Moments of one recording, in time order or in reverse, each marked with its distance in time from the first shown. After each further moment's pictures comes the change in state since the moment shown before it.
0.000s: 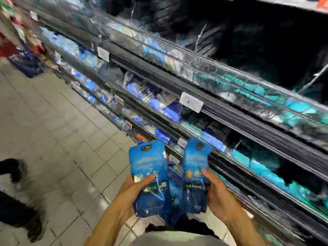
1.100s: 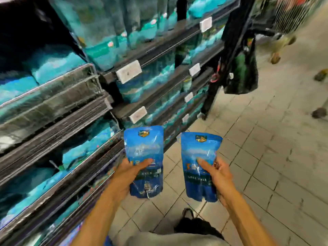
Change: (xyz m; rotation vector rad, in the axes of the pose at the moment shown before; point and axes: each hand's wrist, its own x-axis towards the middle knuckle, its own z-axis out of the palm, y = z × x) left_hand -0.136 -0.293 0.411 1.042 -1.172 -0.171; right_hand -0.405 0.157 -0.304 0.565 1.308 -0.838
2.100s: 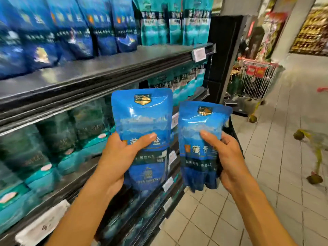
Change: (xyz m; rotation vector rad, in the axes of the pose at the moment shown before) left_hand 0.180 0.344 0.224 -0.037 -0.144 0.575; right_hand 0.266 -0.341 0.005 0.112 -0.113 -0.489
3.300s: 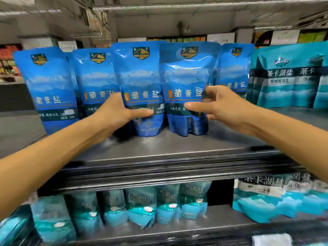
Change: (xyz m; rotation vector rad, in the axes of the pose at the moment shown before) left_hand 0.135 0.191 -0.095 0.781 0.630 0.304; right_hand 0.298 -0.105 0.256 -0.379 -1.169 -0.286
